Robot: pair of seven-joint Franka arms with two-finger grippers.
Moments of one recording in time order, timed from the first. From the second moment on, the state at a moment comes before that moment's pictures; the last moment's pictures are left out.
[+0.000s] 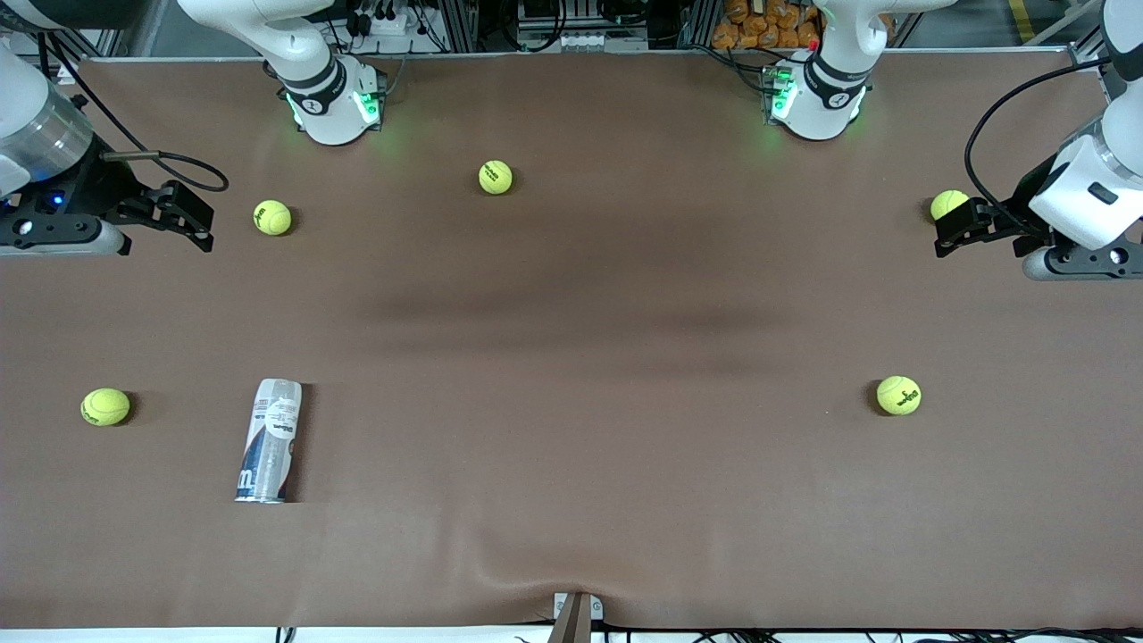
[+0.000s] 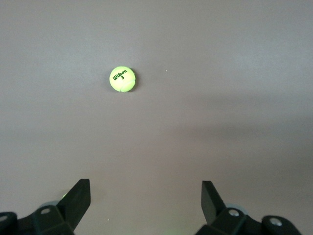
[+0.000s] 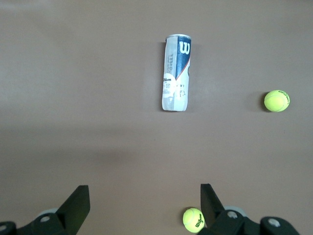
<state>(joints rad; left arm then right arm) 0.00 0.02 -0.10 -1.62 0.00 1.59 -0.09 0.20 -0.04 -0.06 -1.64 -0.05 1.64 0.09</state>
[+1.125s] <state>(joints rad) 0.00 0.02 -0.10 -1.61 0.00 1.60 -0.09 0.13 0.52 -0.08 -1.68 -0.06 2.05 0.10</state>
